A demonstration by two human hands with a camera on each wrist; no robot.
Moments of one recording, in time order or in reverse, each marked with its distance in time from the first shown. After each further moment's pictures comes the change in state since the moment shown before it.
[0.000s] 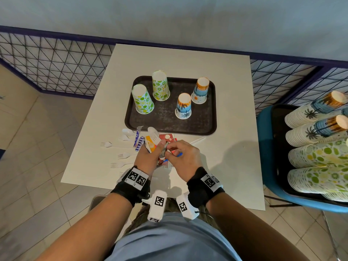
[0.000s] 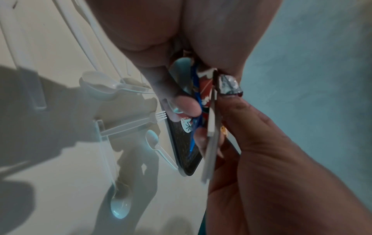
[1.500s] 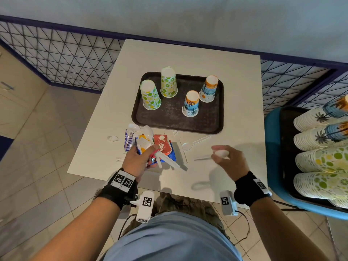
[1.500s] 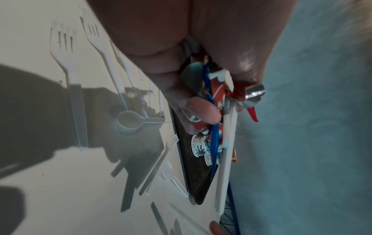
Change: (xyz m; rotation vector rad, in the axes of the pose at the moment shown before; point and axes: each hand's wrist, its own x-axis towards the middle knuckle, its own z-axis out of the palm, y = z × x) left_hand -0.014 -0.001 -0.046 -0.104 0.086 -0.076; right_hand 0.001 0.104 -0.094 0.000 0.059 0.152
